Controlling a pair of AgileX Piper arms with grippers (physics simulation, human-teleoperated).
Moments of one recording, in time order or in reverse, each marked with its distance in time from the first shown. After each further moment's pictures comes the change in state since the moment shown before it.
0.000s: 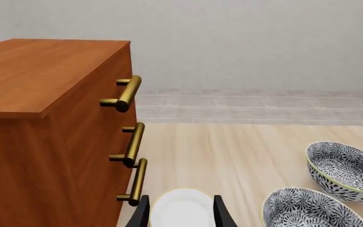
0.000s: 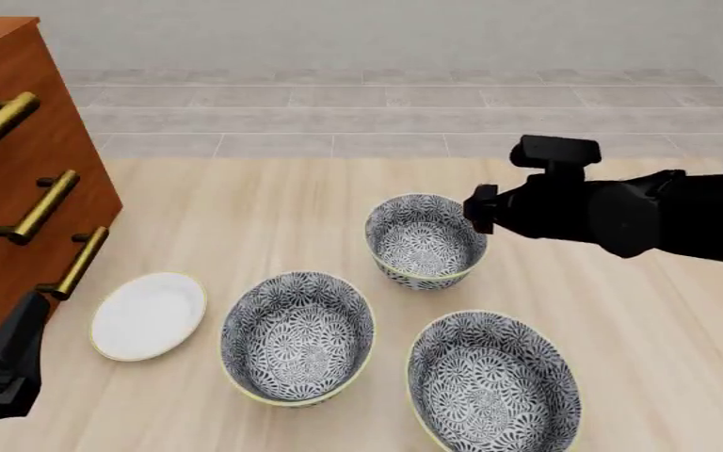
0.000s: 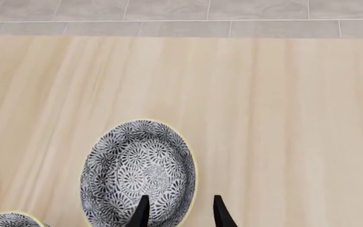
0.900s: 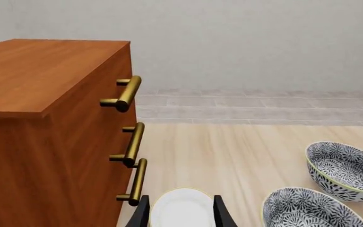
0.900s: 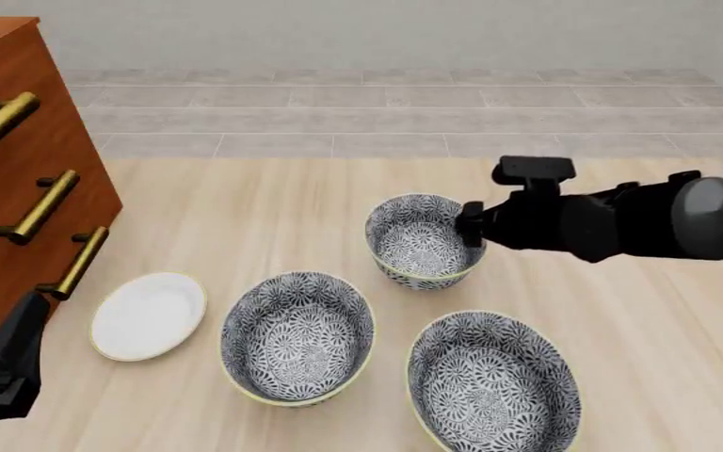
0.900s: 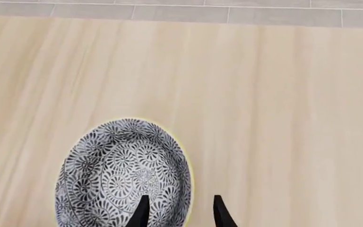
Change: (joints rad) left arm 0.000 -0.008 0.000 0.007 0.000; right arm -0.006 0.143 -0.032 -0.056 -0.032
